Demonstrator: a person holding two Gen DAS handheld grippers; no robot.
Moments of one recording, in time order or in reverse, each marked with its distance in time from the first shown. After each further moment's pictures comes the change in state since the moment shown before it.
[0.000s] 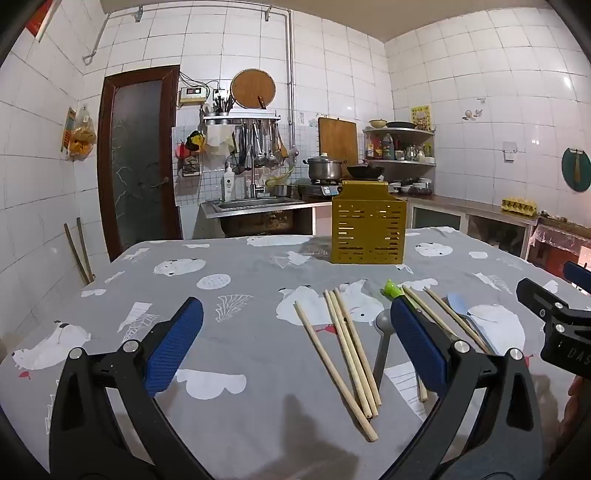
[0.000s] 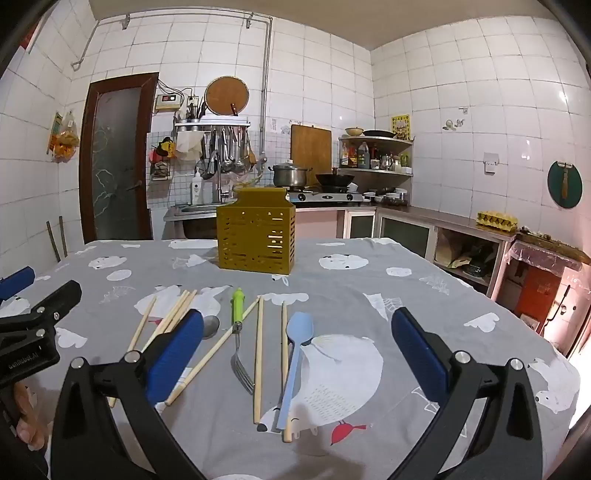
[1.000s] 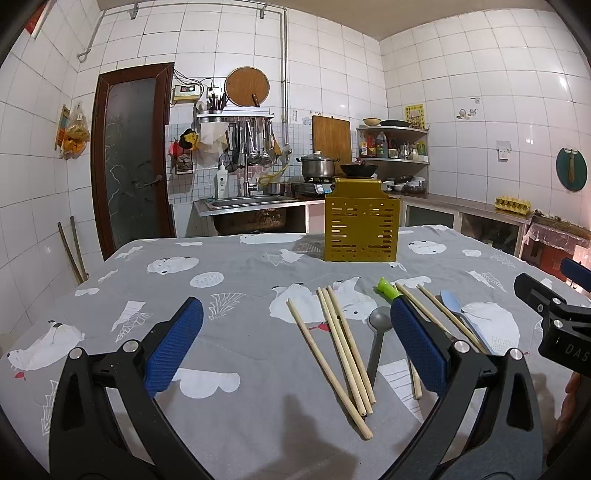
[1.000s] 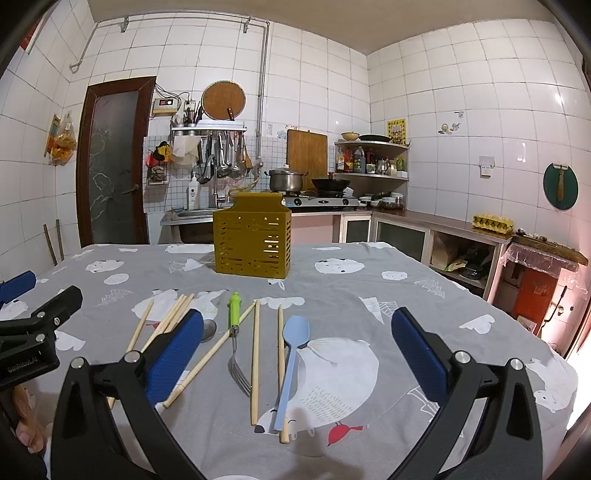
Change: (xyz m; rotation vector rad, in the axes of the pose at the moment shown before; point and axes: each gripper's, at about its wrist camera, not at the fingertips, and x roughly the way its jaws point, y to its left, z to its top) left arm 0.000 -0.002 -0.002 0.012 -0.013 -0.024; right arm -0.005 0.002 0.001 -0.005 -0.015 -0.018
